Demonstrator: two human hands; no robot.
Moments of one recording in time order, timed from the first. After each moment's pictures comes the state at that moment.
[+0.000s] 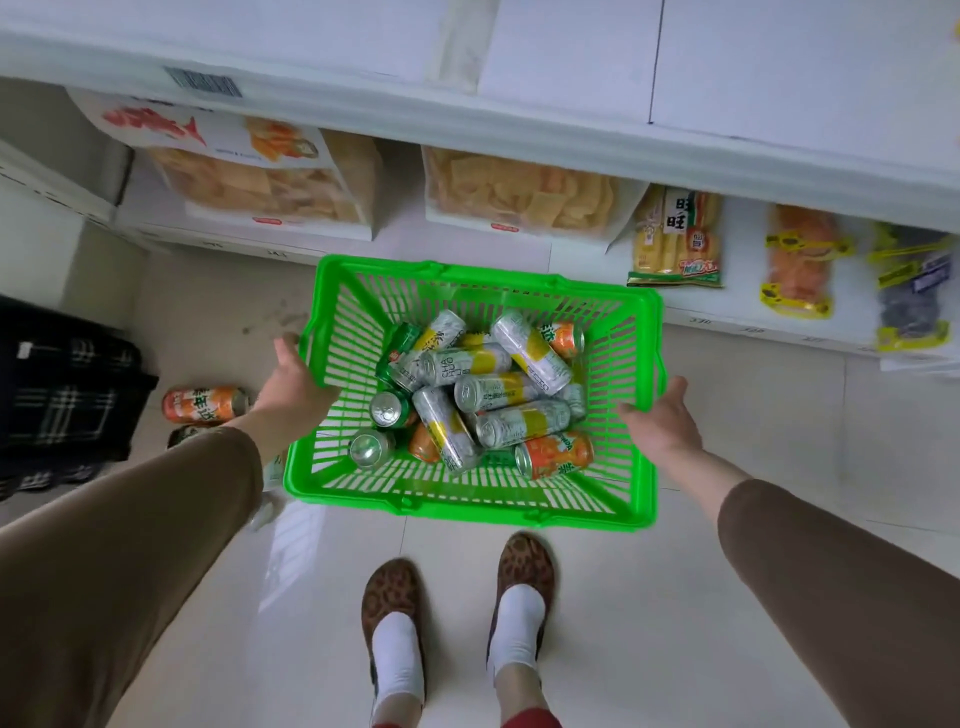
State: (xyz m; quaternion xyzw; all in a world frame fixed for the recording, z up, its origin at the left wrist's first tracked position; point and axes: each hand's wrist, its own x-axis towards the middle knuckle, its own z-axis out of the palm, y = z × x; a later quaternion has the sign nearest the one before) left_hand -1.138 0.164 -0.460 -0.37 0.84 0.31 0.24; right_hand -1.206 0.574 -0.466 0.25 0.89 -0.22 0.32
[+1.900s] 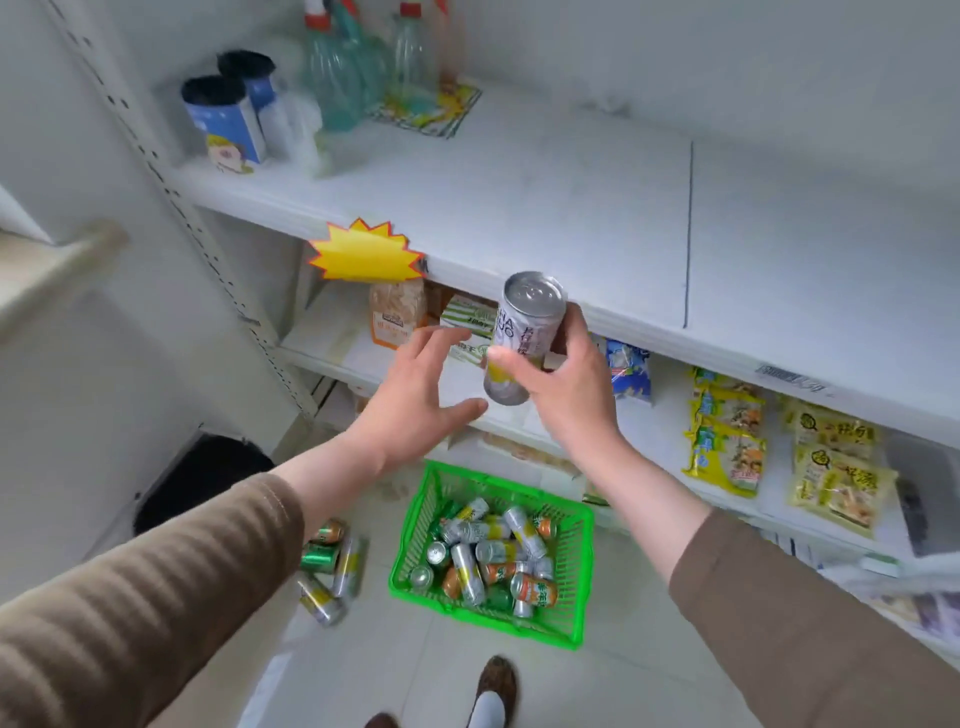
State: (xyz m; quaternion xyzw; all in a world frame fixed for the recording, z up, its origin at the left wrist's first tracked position) left_hand -1.124 0.169 0.128 -0.04 0.91 0.40 -0.07; right_hand -1.196 0.339 0.152 -0.15 0.85 -0.50 0.01
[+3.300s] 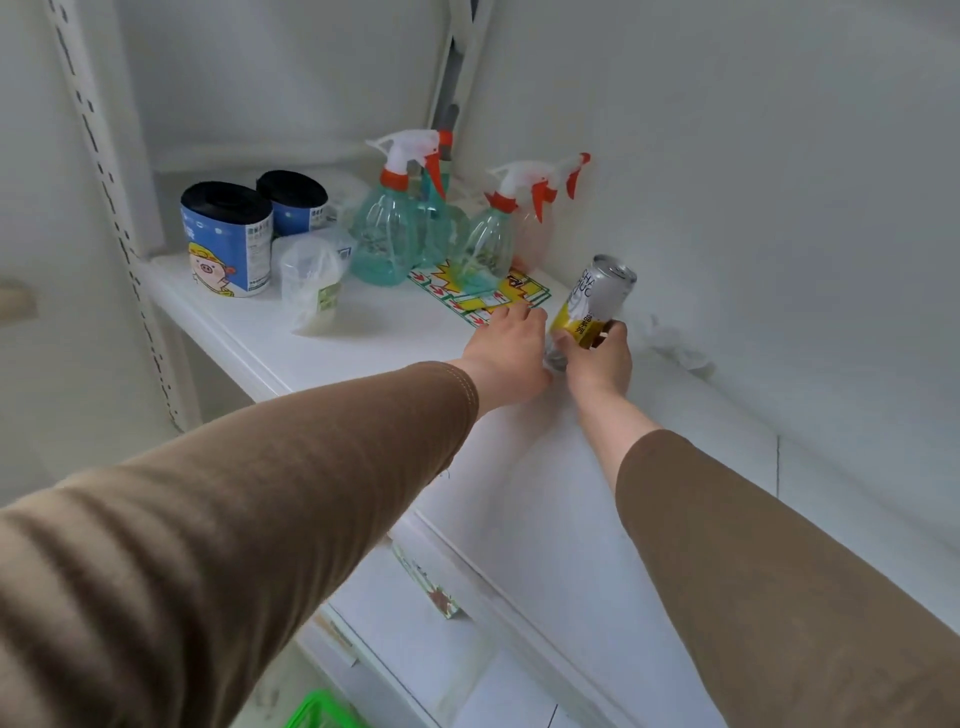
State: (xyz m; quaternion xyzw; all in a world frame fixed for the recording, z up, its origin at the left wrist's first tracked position) left_hand -1.500 0.068 0.174 -0.17 0.95 0.23 -0.16; right_hand -1.597 0.156 0.165 -0.13 0.87 -0.47 -0.04
